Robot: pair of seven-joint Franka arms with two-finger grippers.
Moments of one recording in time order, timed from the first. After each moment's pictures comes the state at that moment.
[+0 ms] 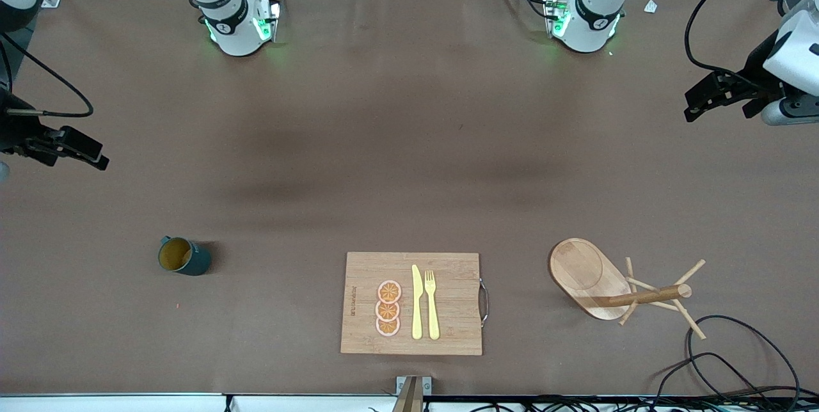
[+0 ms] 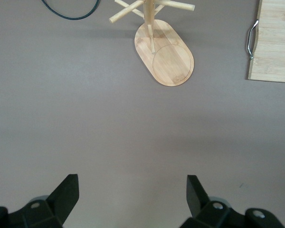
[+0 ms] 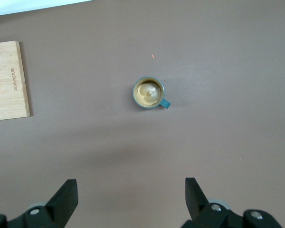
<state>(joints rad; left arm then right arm) 0.06 -0.06 -0.15 -1.63 0.01 1.60 -0.14 -0.01 0.06 -0.04 -1.57 0.05 1.70 0.07</state>
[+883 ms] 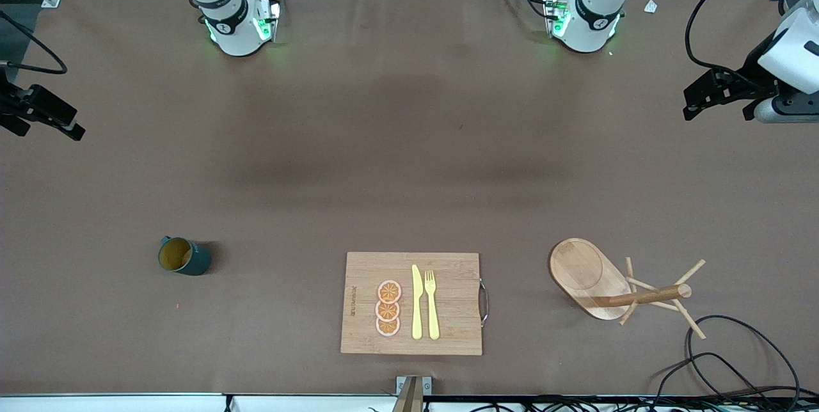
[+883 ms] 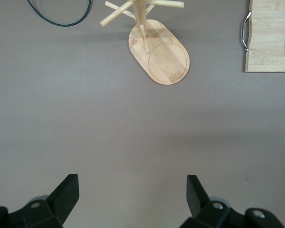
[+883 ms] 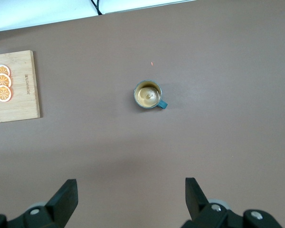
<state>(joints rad) 0.05 -0.06 -0.15 -1.63 0.01 1.60 -0.07 -0.01 -0.03 -0.03 -1.57 0.04 1.66 0.08</state>
